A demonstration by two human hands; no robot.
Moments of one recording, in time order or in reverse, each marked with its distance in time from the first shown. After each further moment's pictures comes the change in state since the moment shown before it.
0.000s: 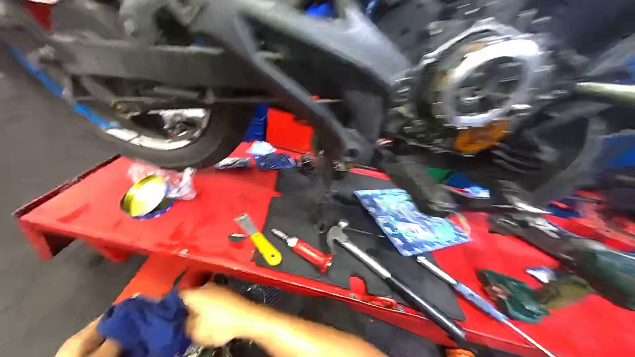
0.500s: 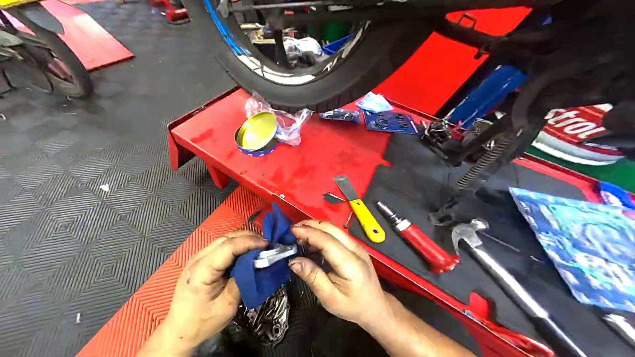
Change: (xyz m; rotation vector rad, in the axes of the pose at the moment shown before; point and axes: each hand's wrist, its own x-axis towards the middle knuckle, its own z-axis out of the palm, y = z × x) left_hand -0.013 0.038 0.013 0.162 0.125 0.507; right_hand -0.020 -0.001 -0.004 -0.039 0.563 -0.470
